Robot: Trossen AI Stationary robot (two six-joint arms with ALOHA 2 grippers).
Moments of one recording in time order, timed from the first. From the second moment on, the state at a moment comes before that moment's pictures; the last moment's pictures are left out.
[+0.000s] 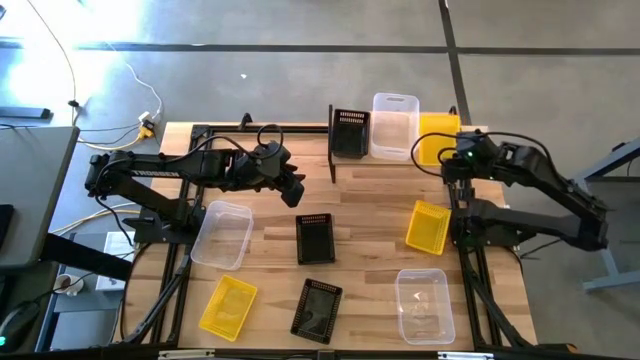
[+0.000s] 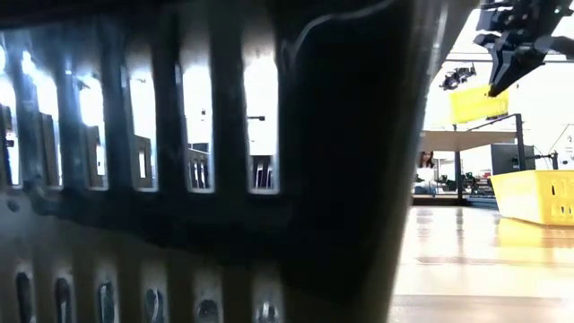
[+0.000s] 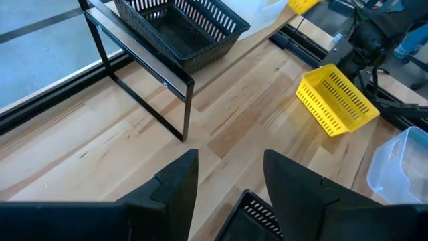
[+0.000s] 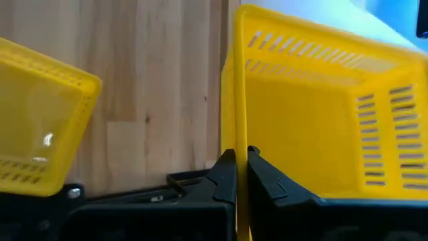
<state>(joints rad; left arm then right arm) 0.13 1.33 1.25 -0.63 -0.40 -0.60 -0.56 0.69 0.93 -1.24 0.25 -0.75</state>
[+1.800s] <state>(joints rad) 0.13 1.33 1.25 -0.62 -0.40 -0.63 -0.72 0.73 0.90 -1.16 0.30 -0.71</state>
